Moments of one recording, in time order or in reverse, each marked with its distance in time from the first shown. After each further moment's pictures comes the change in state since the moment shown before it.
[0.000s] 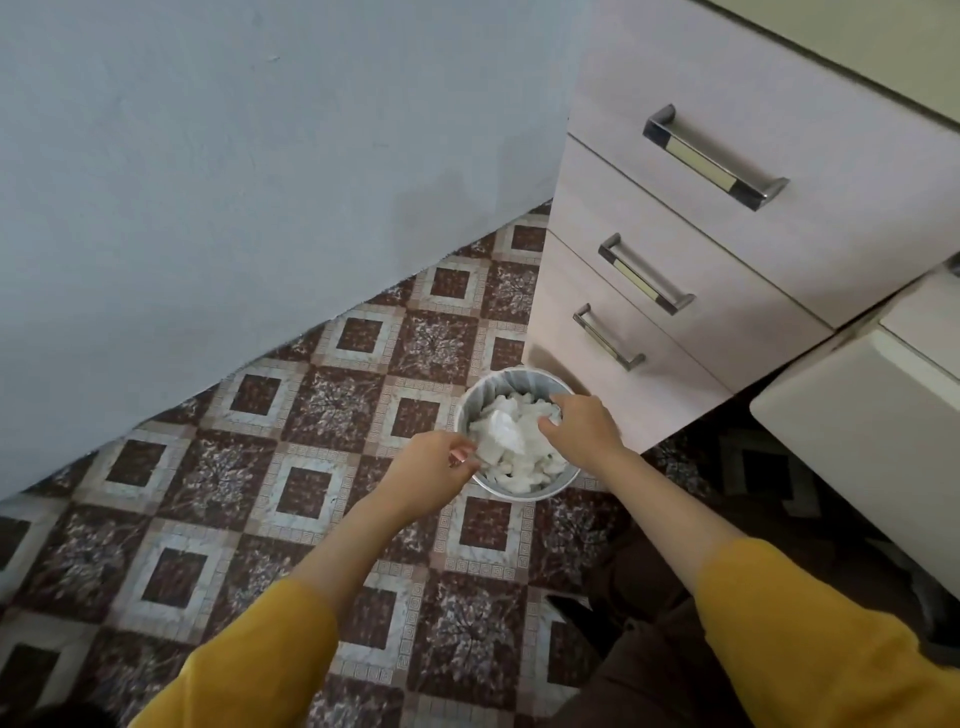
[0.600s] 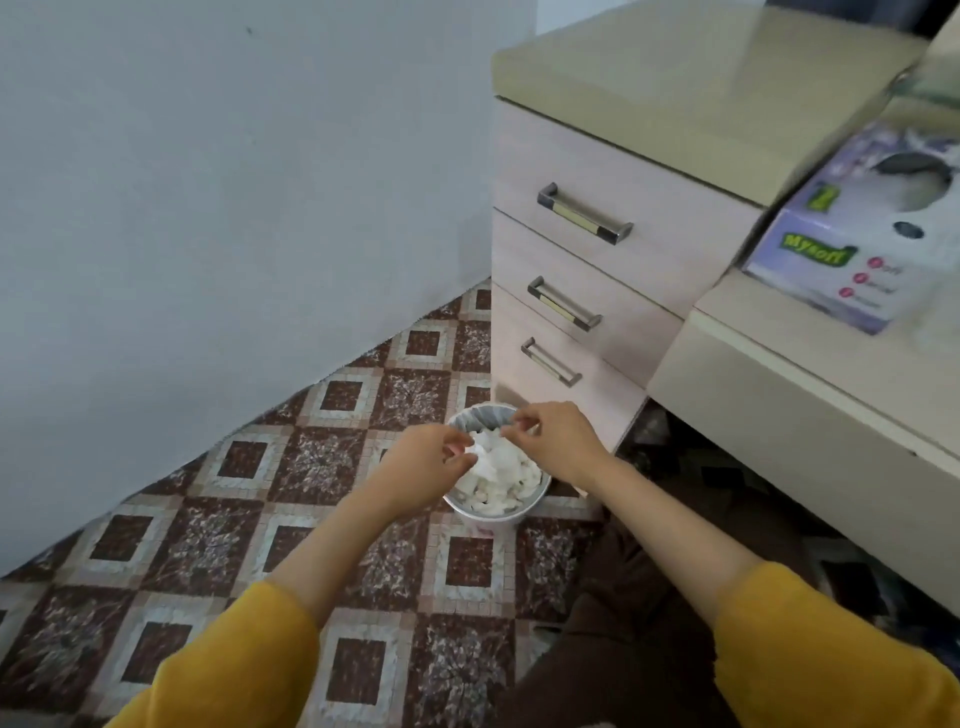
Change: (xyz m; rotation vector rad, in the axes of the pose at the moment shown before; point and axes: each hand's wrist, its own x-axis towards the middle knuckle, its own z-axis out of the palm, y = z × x) left_hand -0.053 0.067 -0.026 0.067 0.077 0.166; right_hand -0.083 -0.007 -0.043 0.081 0.177 -0.223
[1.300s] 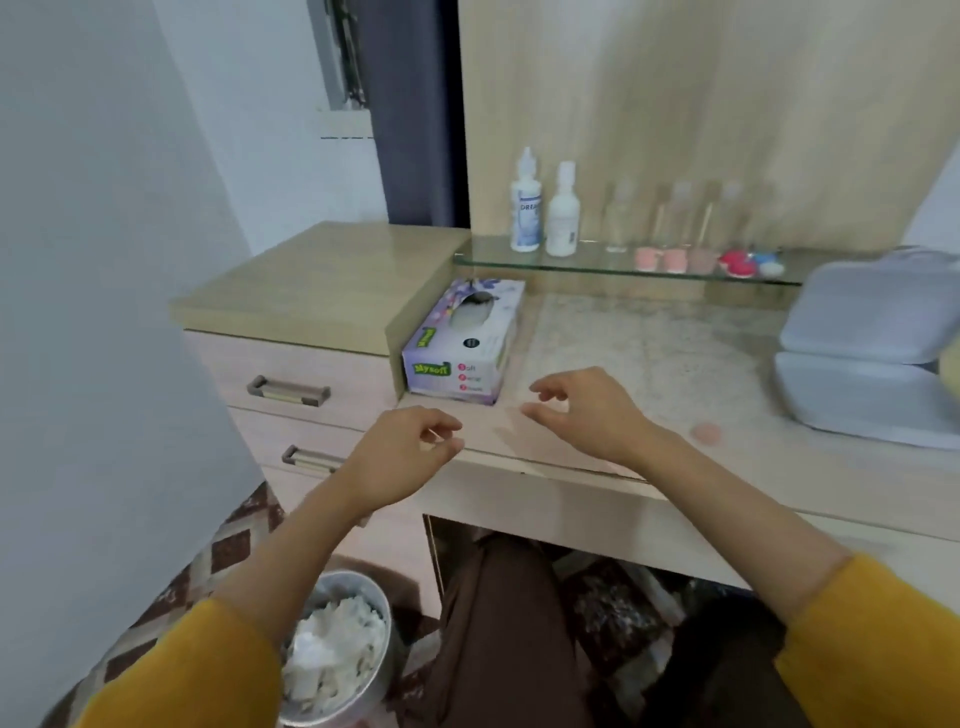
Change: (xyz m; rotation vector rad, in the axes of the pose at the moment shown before) left_hand 0.024 0.255 -0.007 0.087 0.022 0.638; right_hand -0.175 0.071 -0.248 -0.233 0.550 0.206
